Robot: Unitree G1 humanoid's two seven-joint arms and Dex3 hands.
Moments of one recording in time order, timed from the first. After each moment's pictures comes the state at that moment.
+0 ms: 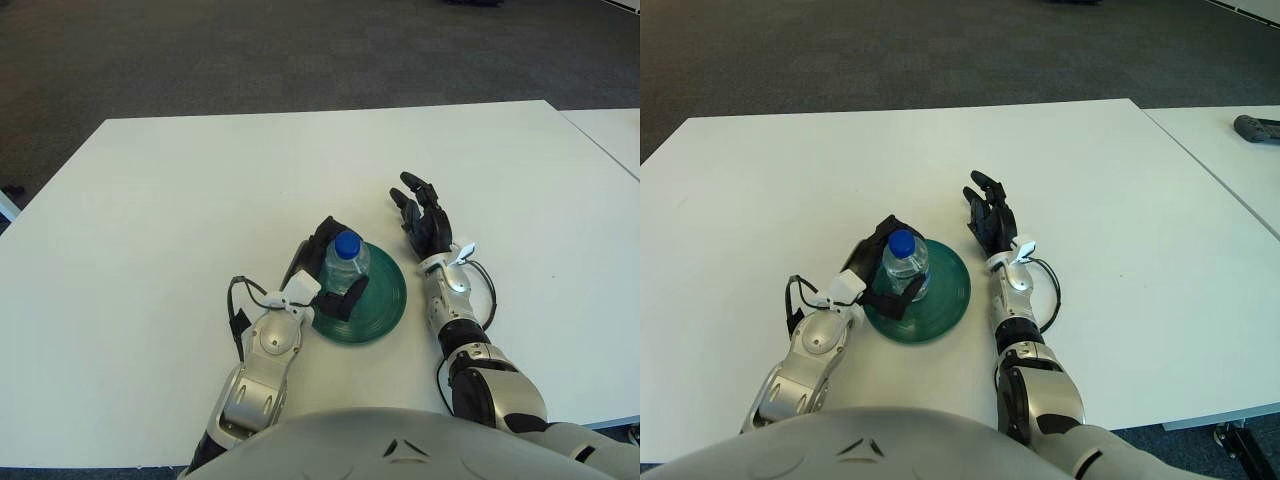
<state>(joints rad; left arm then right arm) 0.23 -0.02 -0.44 -0.50 0.30 0.44 -0.03 -0.36 0.10 -0.22 0.91 0.21 -0.63 0.33</state>
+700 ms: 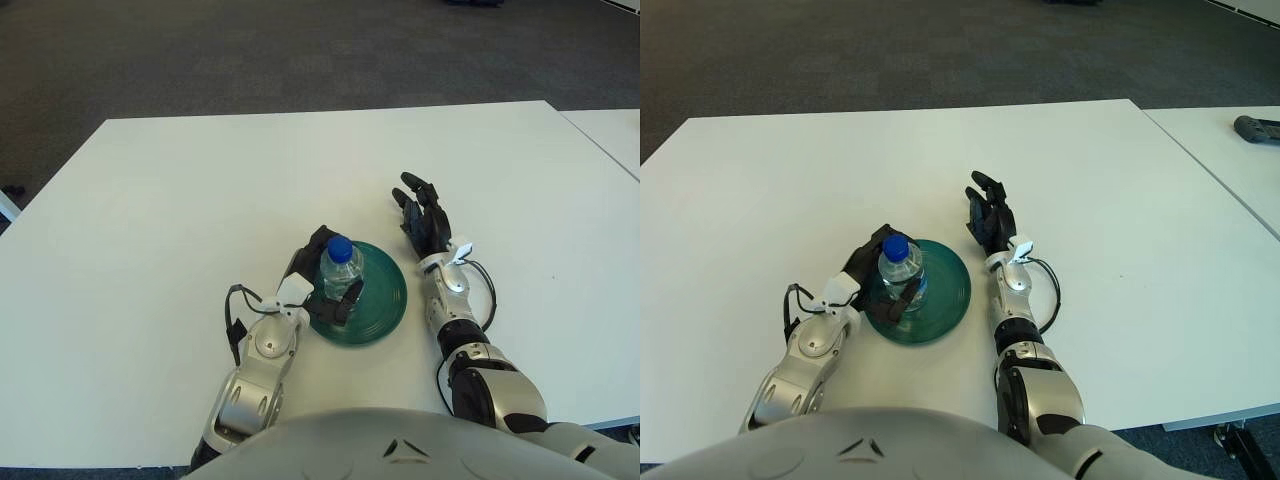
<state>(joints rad) 0.25 -0.03 -0.41 -0.48 0.23 0.46 -0.01 -0.36 0.10 -0.20 0.92 0.17 -0.65 0.26</state>
